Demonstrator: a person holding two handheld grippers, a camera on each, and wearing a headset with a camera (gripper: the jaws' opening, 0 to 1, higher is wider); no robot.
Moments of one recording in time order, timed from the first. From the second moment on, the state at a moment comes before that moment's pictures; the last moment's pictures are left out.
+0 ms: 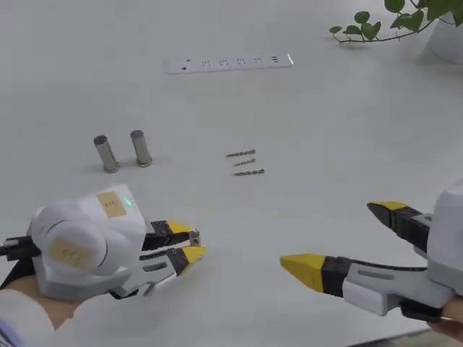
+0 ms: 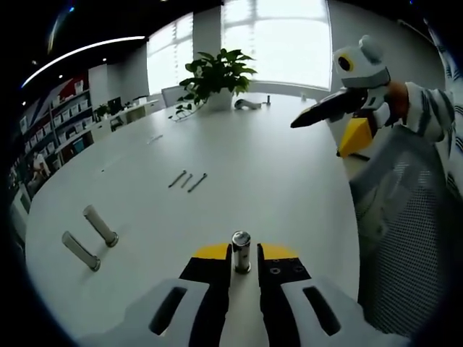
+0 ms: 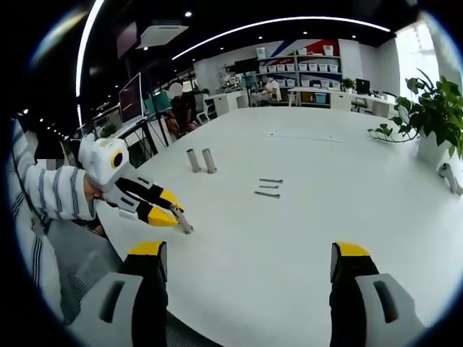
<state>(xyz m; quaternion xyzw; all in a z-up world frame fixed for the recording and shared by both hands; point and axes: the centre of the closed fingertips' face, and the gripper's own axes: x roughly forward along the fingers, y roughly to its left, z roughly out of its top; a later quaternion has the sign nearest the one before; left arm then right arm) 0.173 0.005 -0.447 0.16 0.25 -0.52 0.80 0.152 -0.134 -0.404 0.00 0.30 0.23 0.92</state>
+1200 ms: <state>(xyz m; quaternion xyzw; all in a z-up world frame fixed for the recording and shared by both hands) 0.132 0.058 -0.389 0.04 0.23 -0.46 0.86 0.192 -0.091 -0.366 -0.10 0.27 0.32 0.90</state>
